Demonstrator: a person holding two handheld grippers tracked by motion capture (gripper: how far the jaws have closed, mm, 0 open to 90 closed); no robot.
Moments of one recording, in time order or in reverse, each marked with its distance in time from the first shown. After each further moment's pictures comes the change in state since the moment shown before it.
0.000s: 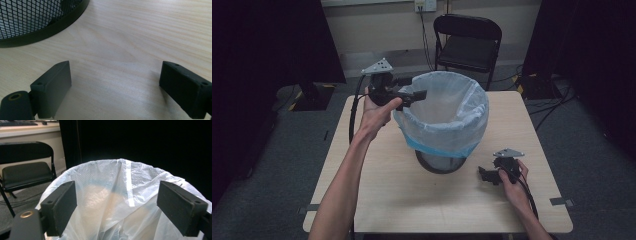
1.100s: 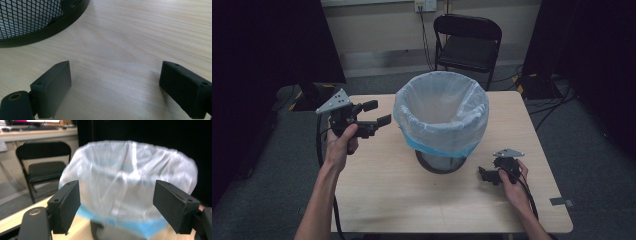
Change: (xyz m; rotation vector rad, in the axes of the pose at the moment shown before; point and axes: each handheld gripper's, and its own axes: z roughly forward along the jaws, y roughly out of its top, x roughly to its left) left arm -0.013 -0.069 -0.095 -0.044 0.118 0.003; right arm 0.000 0.000 0.000 0.000 0.000 0.000
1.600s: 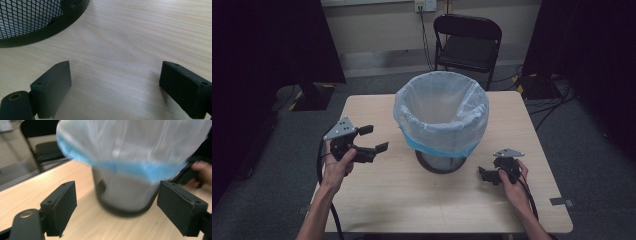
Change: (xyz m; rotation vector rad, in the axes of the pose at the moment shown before) left arm -0.014 -0.060 -0.012 0.156 0.071 0.038; right arm 0.000 0.000 0.000 -0.001 0.000 0.000
